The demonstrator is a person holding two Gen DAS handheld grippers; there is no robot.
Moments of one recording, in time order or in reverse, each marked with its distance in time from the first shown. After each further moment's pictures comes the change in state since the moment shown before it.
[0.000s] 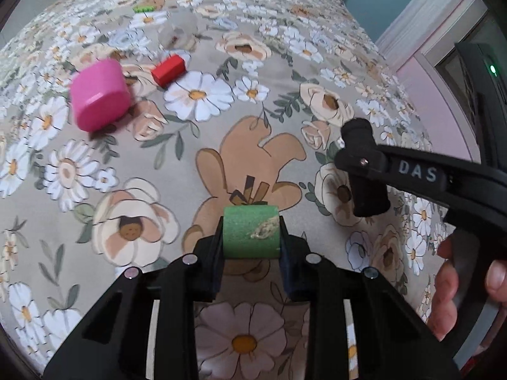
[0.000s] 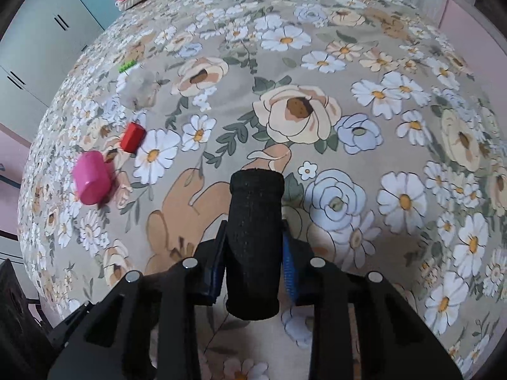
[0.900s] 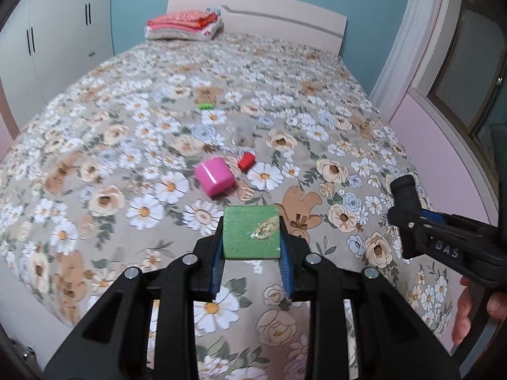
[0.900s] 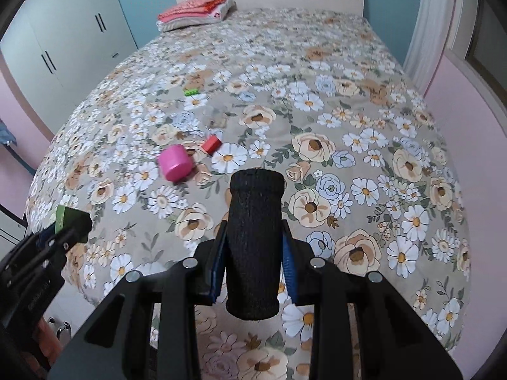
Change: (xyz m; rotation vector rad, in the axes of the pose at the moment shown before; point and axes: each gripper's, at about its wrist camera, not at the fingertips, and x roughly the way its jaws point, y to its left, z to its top) left arm -0.232 0.053 -0.036 0.088 -0.295 0.125; right arm -0.169 0.088 -0.090 -0.138 -0.208 -0.041
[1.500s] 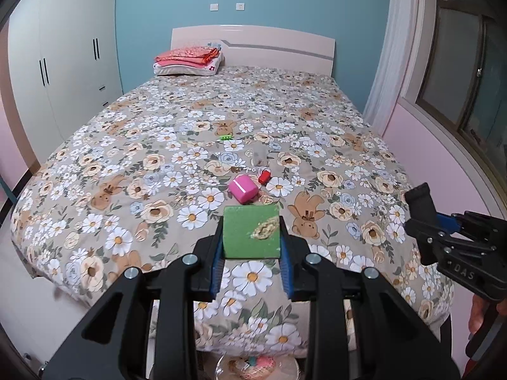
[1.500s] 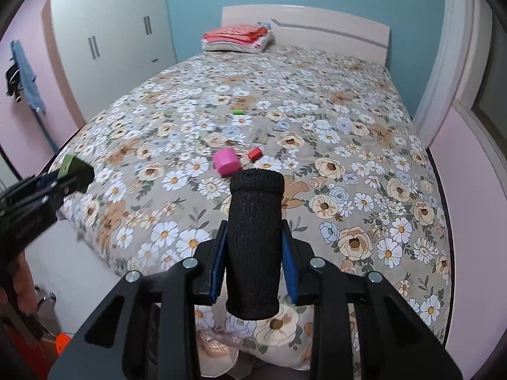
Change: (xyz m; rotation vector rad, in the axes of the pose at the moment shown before) left arm -0.150 0.037 -0.048 0.070 -0.136 0.029; right arm -0.122 0.058 -0.082 -0.174 -0.152 0.039
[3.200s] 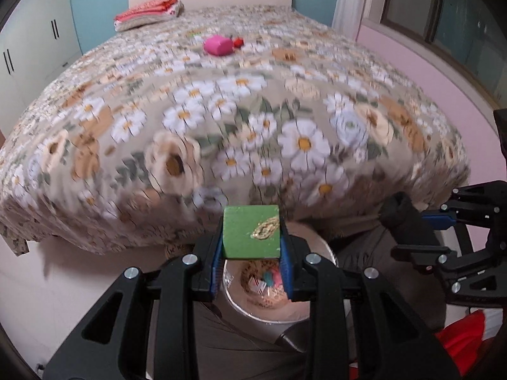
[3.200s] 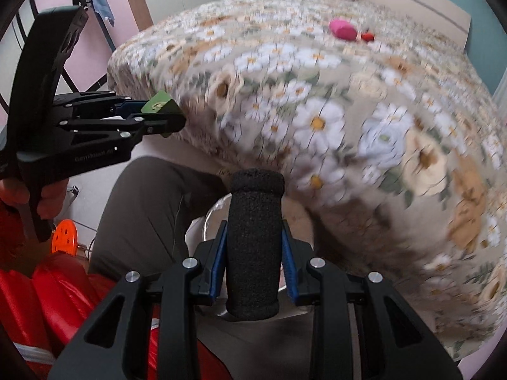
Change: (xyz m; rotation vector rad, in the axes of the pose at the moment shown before) left arm 0.045 0.035 -0.308 0.176 0.236 -0.116; right arm 0.067 0.122 -0.295 -0.222 0.229 0.244
